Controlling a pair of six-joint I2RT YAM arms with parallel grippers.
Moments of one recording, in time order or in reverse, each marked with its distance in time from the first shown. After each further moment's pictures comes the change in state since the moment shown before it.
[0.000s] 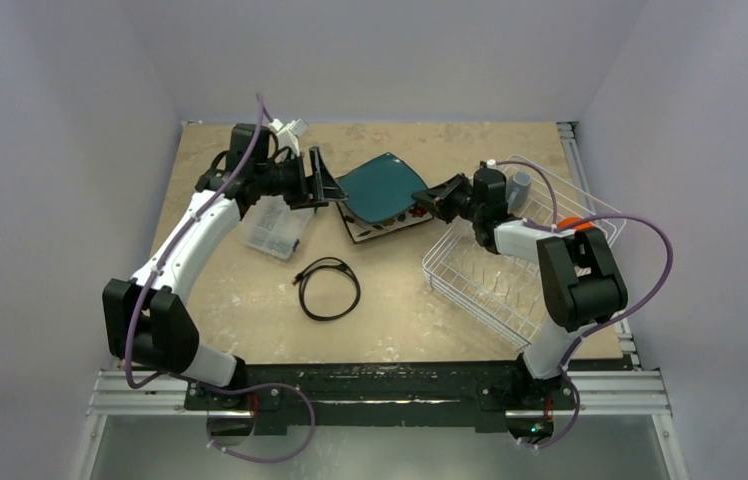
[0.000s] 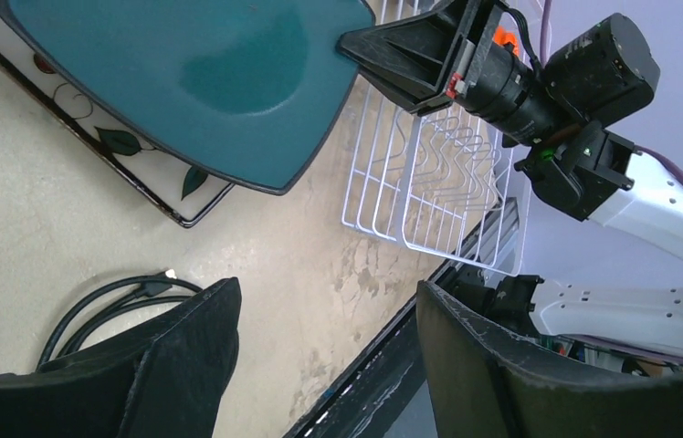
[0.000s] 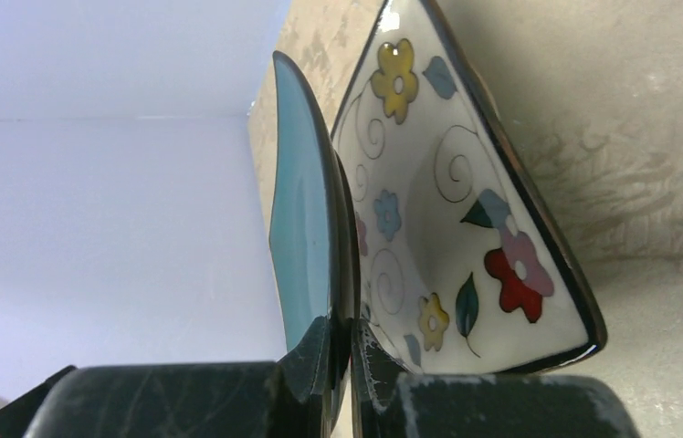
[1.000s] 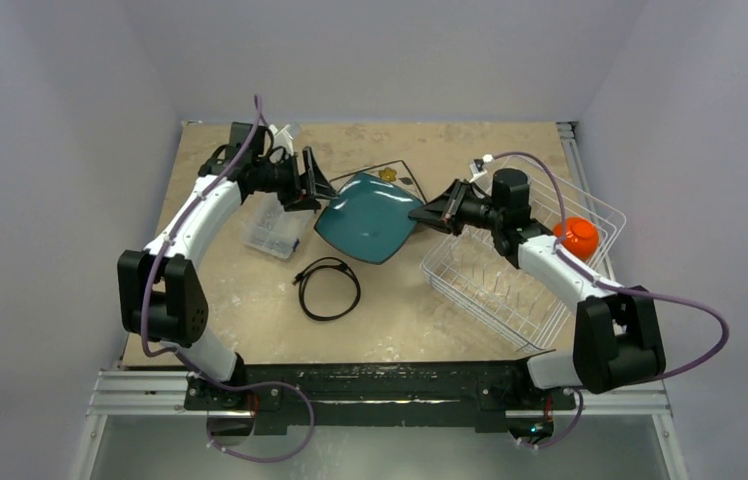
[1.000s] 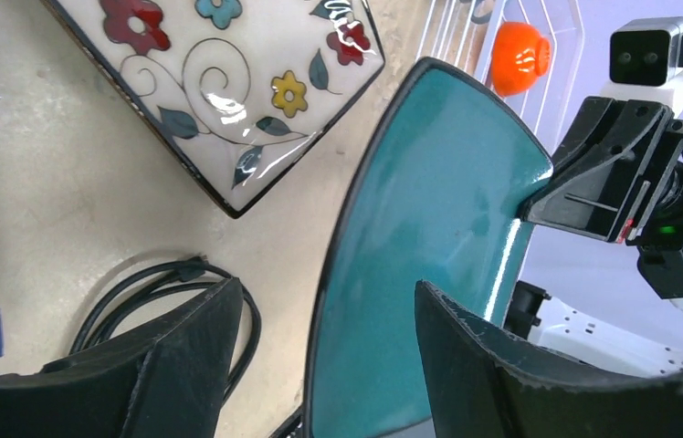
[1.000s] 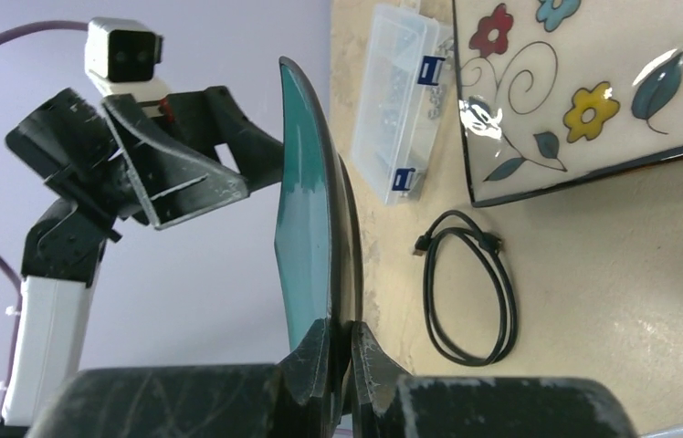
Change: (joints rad) left arm 0.087 0.137 0.056 -0.077 0.042 0.027; right arm -0.003 -0.341 -0.049 -0.265 -0.369 -0.127
